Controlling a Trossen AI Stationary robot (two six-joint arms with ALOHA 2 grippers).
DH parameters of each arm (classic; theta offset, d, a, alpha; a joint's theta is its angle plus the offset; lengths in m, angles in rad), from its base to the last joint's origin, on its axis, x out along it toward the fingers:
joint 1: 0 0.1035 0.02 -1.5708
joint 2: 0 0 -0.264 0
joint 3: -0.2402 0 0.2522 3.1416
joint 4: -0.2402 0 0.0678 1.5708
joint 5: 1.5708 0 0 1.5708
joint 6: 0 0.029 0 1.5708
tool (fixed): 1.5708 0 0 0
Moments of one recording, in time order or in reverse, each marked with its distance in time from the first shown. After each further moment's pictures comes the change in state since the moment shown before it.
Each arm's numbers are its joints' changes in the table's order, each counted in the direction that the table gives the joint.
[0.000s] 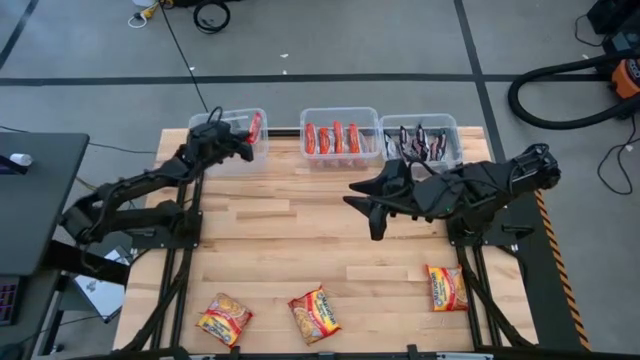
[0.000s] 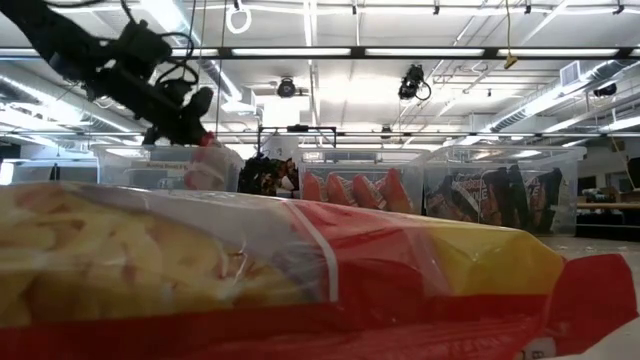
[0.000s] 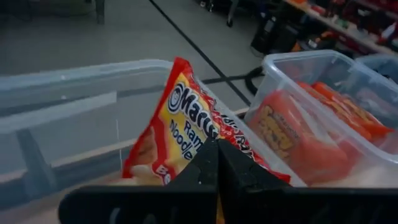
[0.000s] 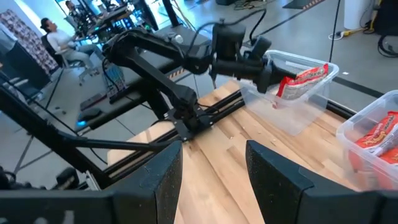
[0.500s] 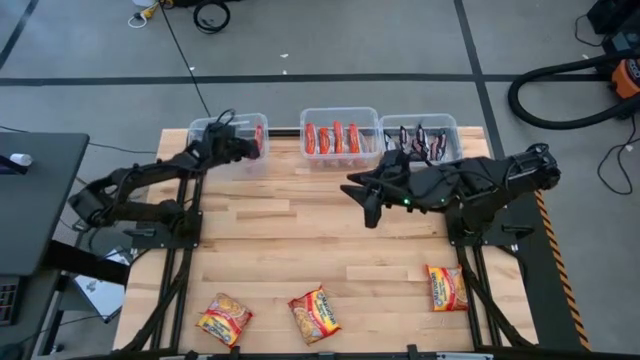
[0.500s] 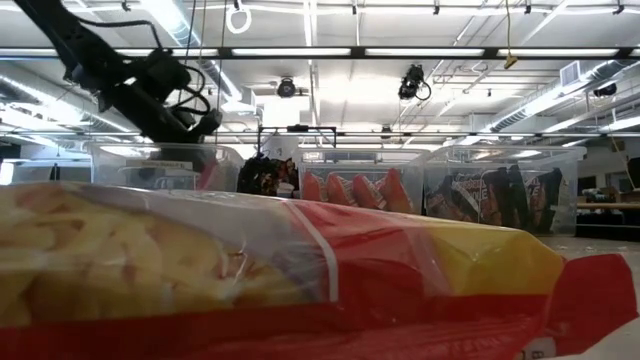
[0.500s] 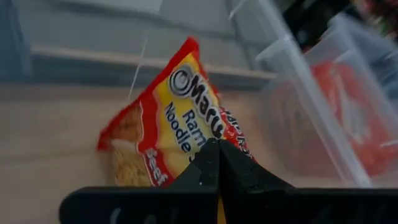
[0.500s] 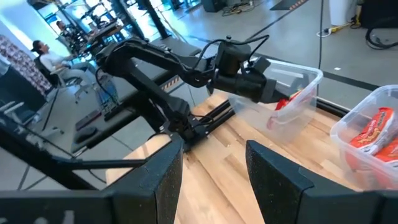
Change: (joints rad) left arm 0.002 0.176 -0.051 -0.113 0.028 -0.352; right arm -0.052 0.001 0.000 0.024 0.001 0.052
